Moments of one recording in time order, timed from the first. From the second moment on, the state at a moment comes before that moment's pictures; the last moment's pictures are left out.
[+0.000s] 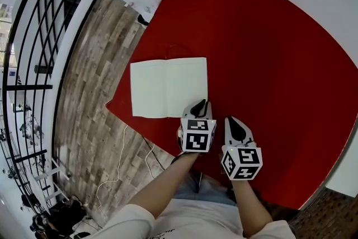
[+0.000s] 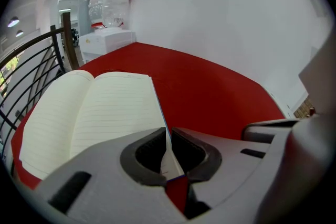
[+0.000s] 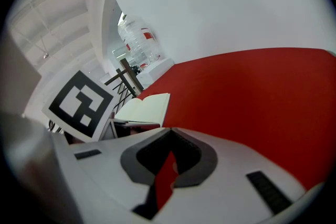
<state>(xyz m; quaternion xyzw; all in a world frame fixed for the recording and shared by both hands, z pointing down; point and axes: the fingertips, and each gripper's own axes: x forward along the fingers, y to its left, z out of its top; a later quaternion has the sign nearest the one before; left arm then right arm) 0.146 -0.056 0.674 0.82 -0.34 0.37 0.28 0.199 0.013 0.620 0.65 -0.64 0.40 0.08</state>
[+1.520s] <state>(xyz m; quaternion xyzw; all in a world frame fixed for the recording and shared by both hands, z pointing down) 0.004 -0.018 0.521 0.83 -0.40 0.26 0.28 0.104 0.020 0.500 0.60 -0.72 0.33 0.14</state>
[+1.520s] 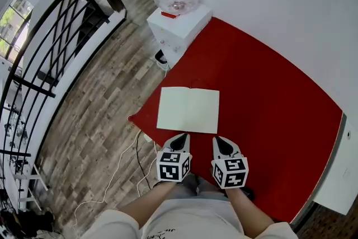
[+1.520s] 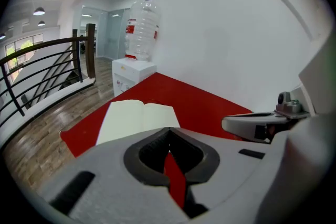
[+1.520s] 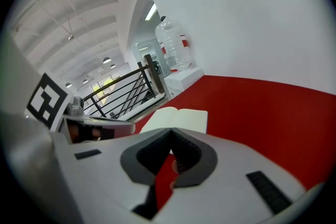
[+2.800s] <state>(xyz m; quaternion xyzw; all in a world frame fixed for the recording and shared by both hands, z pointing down) -0.074 0.063 0.453 0.82 -0.45 0.20 0.28 0.004 0.087 0.430 0.55 -0.77 0.27 0.18</state>
